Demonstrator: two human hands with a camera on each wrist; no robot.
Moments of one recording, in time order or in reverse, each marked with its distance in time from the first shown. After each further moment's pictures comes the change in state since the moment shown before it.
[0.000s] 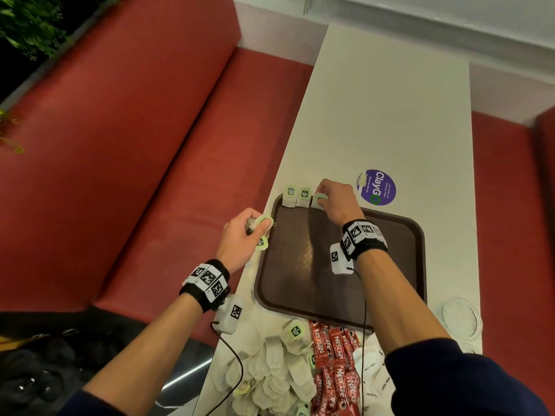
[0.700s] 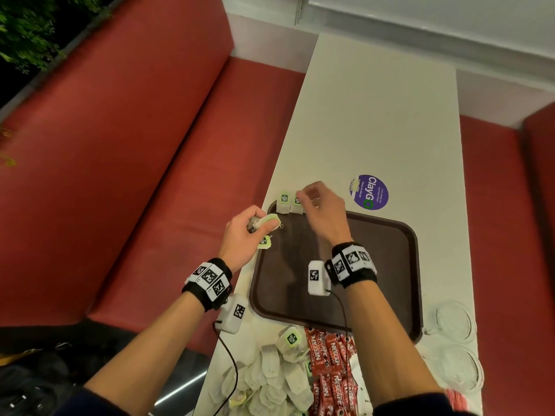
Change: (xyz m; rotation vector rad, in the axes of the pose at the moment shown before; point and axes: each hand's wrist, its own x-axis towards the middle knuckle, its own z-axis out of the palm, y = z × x) left_hand 0.014 0.020 0.009 -0.067 -0.019 0.055; right_hand -0.048 -0.040 -0.006 0.422 0.185 -0.007
